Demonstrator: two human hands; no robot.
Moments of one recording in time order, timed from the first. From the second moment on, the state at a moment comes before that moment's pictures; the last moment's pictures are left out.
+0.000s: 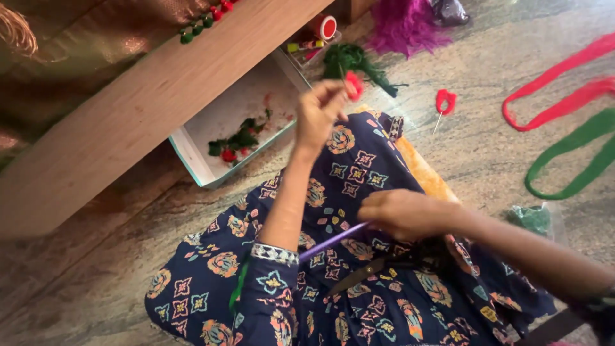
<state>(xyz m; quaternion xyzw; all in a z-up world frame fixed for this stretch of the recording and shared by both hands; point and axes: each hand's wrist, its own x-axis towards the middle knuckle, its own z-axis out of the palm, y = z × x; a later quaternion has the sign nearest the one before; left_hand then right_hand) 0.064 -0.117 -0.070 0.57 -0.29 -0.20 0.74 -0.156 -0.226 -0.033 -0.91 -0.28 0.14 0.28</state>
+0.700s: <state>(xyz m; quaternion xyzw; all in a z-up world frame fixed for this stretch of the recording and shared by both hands) -0.057 -0.045 -0.143 0.66 -0.21 -0.23 0.69 -0.114 -0.291 -0.084 -0.96 0.06 -0.06 0.28</state>
